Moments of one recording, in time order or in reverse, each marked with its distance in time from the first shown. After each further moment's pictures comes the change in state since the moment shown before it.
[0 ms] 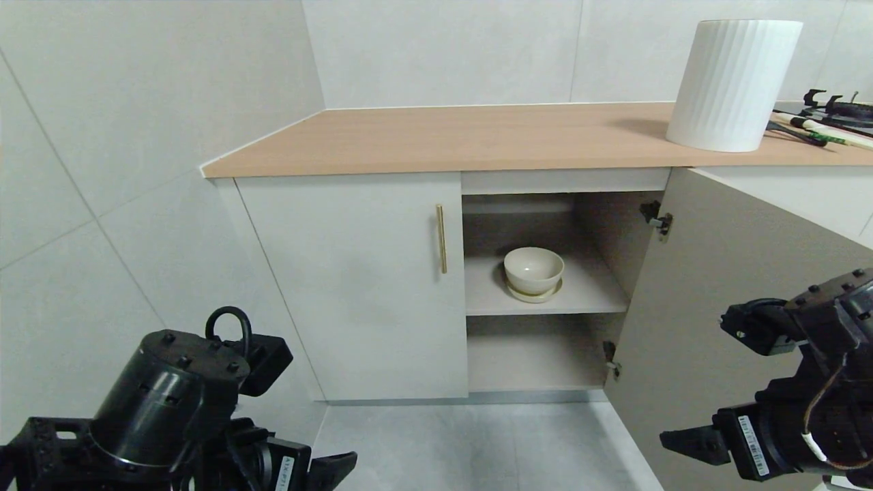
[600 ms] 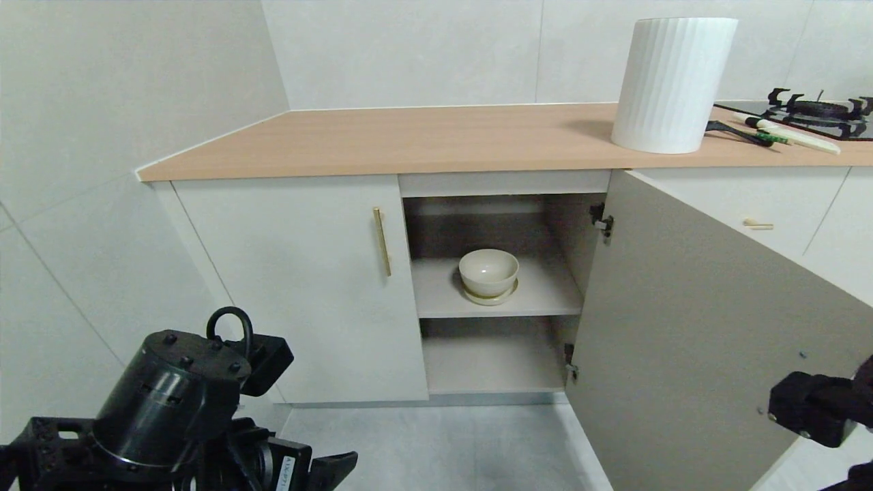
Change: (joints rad) left arm -0.004 0.001 0.001 -0.001 0.003 0.000; right arm 0.153 -0.144 -0.031 0.410 0.001 -0.096
